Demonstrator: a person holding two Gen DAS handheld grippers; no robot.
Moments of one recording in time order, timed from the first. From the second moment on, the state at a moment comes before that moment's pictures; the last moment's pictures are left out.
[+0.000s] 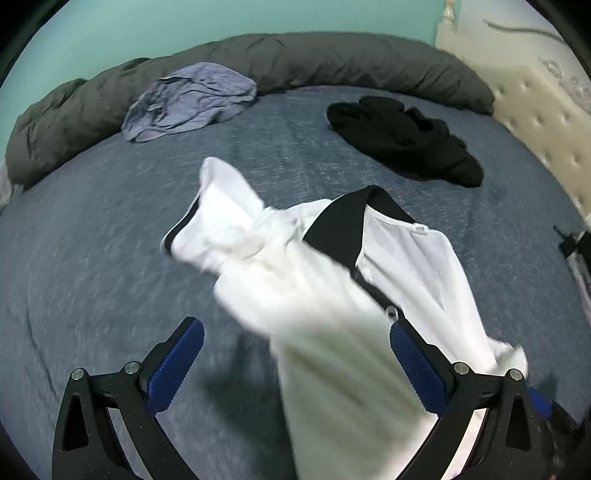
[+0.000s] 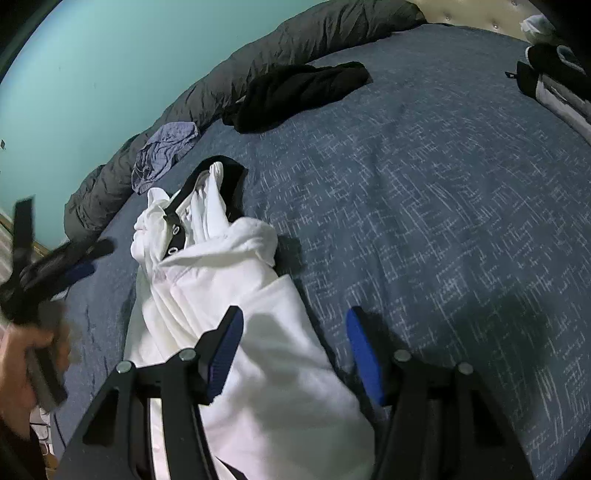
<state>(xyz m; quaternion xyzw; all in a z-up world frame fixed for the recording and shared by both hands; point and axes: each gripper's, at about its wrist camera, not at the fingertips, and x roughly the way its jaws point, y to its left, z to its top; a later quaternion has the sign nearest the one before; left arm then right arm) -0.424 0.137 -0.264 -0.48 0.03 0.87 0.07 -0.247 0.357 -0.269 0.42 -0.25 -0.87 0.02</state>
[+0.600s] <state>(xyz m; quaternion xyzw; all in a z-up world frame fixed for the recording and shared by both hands) -0.481 0.190 -0.302 -0.48 0.11 0.86 0.12 -0.249 0.370 -0.274 0.42 -0.27 -0.86 0.03</state>
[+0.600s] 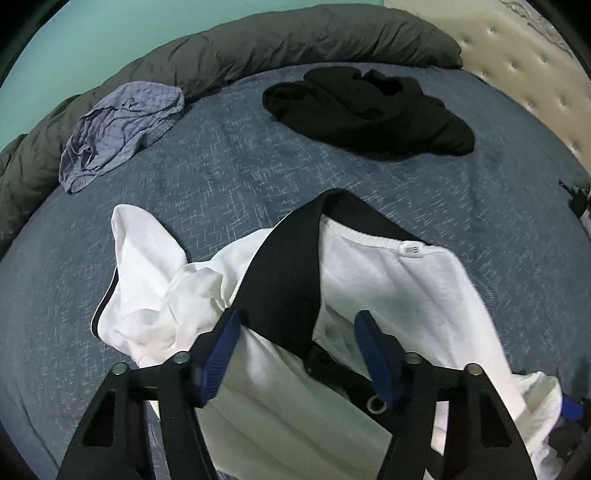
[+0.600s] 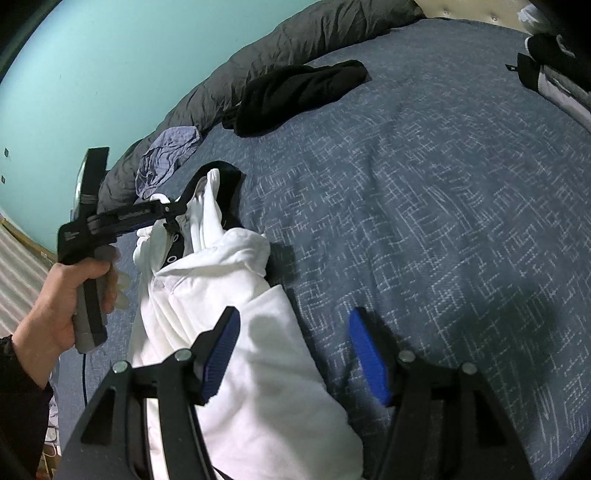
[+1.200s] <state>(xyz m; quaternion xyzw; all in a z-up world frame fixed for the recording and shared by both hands) -0.451 0.165 -0.276 -0.46 0.12 0.87 0.15 -0.251 0.370 -0.275 0.42 -0.27 -0.86 0.03</state>
